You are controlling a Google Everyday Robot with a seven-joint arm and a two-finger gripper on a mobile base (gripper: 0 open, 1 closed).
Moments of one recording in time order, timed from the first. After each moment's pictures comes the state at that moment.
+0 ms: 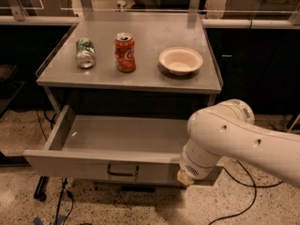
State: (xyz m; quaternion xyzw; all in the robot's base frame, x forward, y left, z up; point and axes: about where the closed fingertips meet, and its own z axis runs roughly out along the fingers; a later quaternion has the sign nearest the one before) arm 0.405 -0.109 0.662 -0.48 0.88 0.04 0.06
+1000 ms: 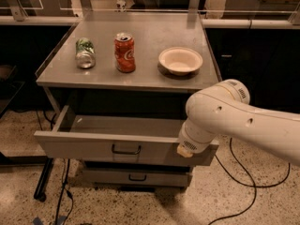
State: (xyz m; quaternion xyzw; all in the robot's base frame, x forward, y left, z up) arm 0.482 -0.117 0.679 -0.49 0.86 0.00 0.12
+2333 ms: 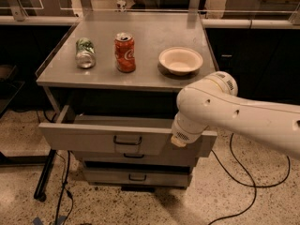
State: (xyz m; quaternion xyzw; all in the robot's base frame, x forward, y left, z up) arm 0.519 -0.098 0.686 -0.51 0.85 -0.02 0.15
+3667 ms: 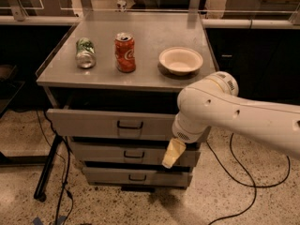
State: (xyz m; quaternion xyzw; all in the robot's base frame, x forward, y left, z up) arm 0.519 -0.098 0.686 -0.51 0.85 -0.02 0.15
